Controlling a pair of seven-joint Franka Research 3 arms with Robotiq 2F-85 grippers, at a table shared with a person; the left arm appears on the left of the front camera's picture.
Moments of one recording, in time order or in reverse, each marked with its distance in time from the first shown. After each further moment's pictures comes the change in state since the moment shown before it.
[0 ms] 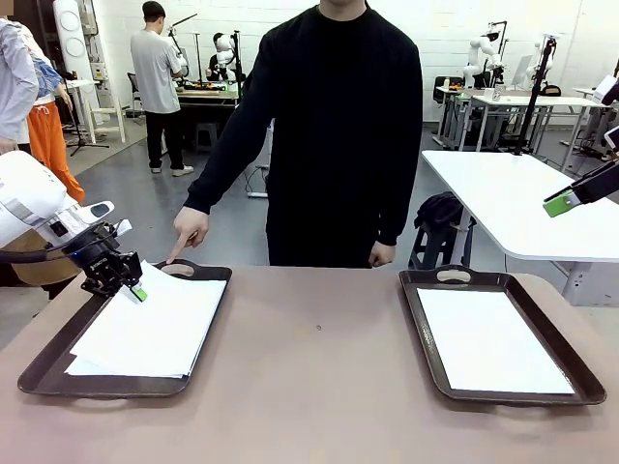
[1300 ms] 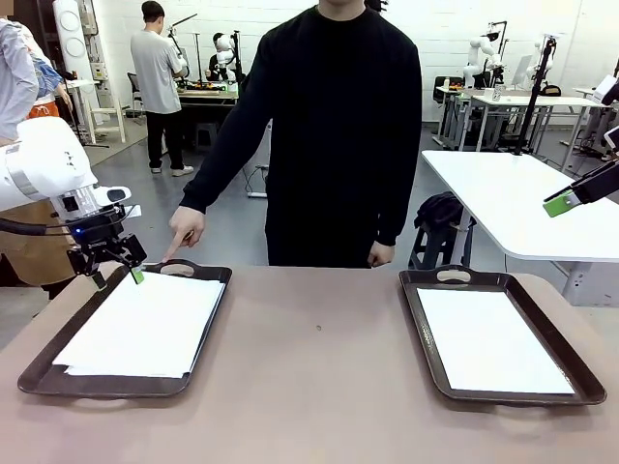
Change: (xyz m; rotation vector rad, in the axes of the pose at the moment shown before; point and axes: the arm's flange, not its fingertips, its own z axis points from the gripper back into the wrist) left arm 0.012 -0.041 0.029 0.311 0.046 -0.123; right arm 0.000 0.000 0.000 0.000 0.000 0.000
